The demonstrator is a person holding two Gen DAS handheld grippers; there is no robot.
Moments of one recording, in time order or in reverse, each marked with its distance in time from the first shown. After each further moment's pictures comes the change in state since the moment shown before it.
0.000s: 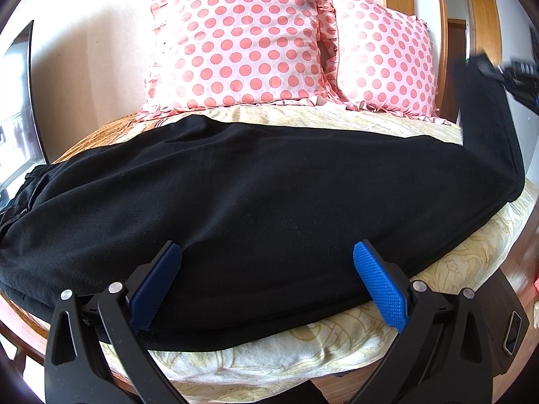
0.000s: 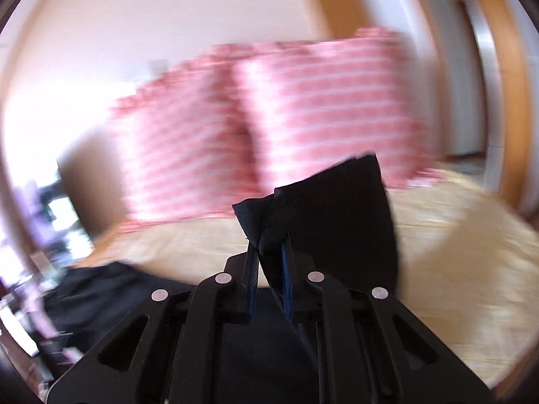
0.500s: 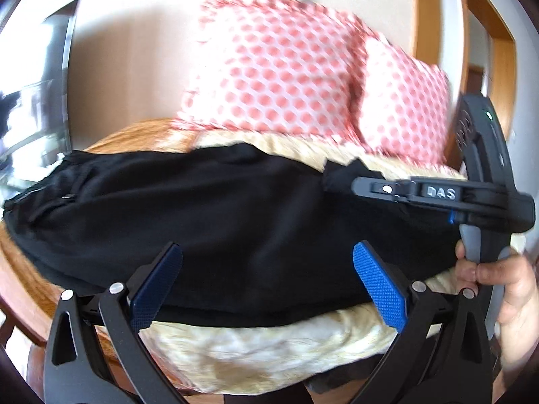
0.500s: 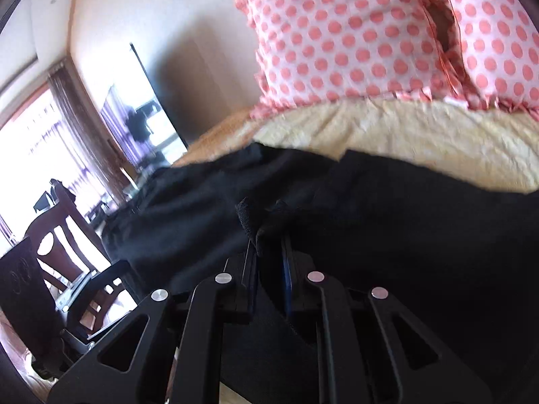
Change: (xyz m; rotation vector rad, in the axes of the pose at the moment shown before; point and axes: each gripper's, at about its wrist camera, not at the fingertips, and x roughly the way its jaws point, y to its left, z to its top) left arm -0.052 0.049 0.006 -0.184 -0.107 0.019; right arm 0.153 0.141 -0.091 -0.066 0.349 0.317
